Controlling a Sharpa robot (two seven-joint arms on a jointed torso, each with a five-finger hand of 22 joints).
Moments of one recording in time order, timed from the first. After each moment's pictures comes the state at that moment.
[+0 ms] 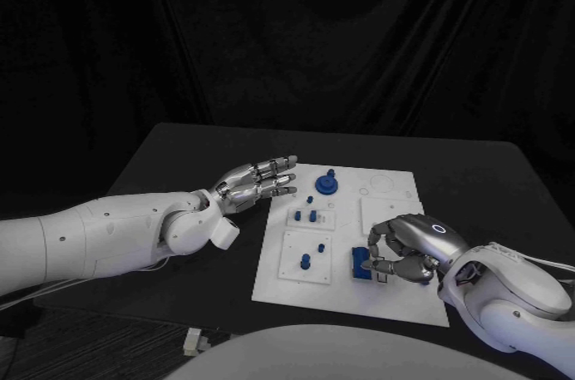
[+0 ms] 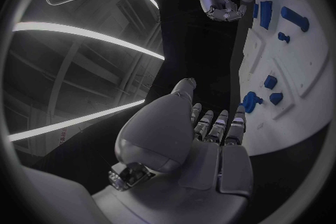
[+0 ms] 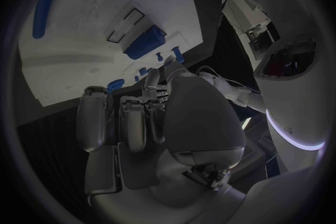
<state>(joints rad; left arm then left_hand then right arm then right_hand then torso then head) 1.06 -0.89 -0.21 1.44 -0.11 0.17 0.56 1.59 0.22 -0.12 0.13 0.56 0.26 0.05 0.03 0.03 0.09 0.13 0.04 0.02 0.08 0.22 0.08 0.02 0.12 0.12 0.29 0.06 0.17 1.04 -1.03 -0.21 1.91 -1.66 -0.42 -0.25 1.34 -0.17 0.11 0.29 0.09 0.87 0.02 0.68 0.89 1.47 -0.05 1.57 1.31 1.47 -0.11 1.57 1.31 0.05 1.47 0.00 1.39 1.31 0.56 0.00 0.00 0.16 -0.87</state>
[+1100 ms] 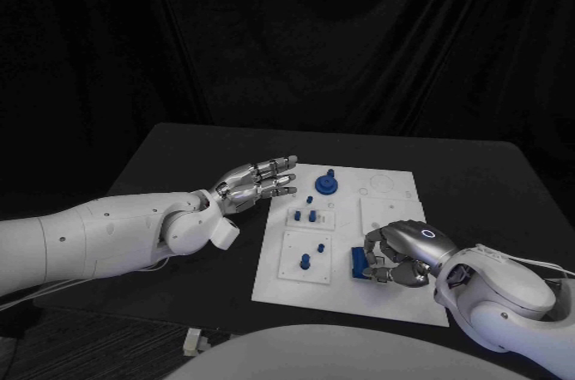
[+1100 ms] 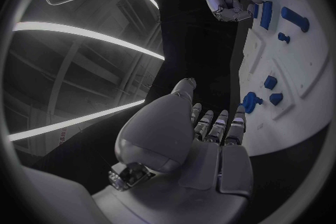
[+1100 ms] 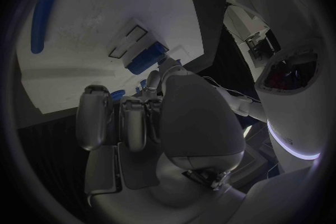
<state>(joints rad) 1.06 -0.89 -0.21 1.44 -0.11 0.17 0.56 1.59 0.22 -0.12 0.13 0.56 0.26 0.05 0.03 0.03 0.09 0.13 0.04 0.02 0.08 0.22 0.08 0.02 0.12 0.12 0.29 0.06 0.17 1.02 -0.99 -0.21 1.88 -1.70 -0.35 -0.28 1.41 -0.17 0.15 0.29 0.13 0.83 0.01 0.76 0.92 1.47 -0.05 1.57 1.31 1.47 -0.11 1.57 1.31 0.05 1.47 0.00 1.36 1.31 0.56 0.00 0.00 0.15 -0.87</state>
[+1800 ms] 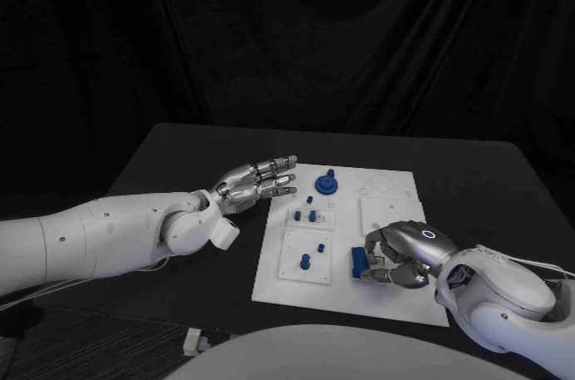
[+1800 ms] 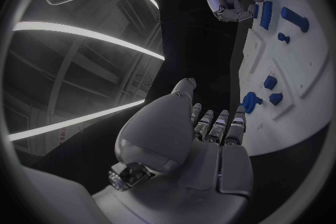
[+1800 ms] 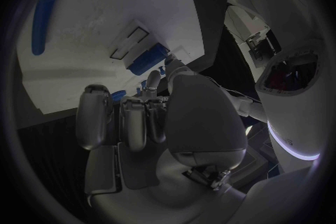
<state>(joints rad) 1.06 -0.89 -0.21 1.44 -0.11 0.18 0.56 1.59 0.22 -0.12 0.13 0.56 0.26 0.05 0.03 0.03 0.09 0.13 0.05 0.02 0.08 0.22 0.08 0.02 0.12 0.12 0.29 0.06 0.17 1.02 -1.00 -0.21 1.88 -1.70 -0.36 -0.28 1.32 -0.19 0.14 0.30 0.06 0.83 0.01 0.78 0.90 1.47 -0.05 1.57 1.31 1.47 -0.11 1.57 1.31 0.05 1.47 0.00 1.35 1.31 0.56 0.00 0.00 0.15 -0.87</state>
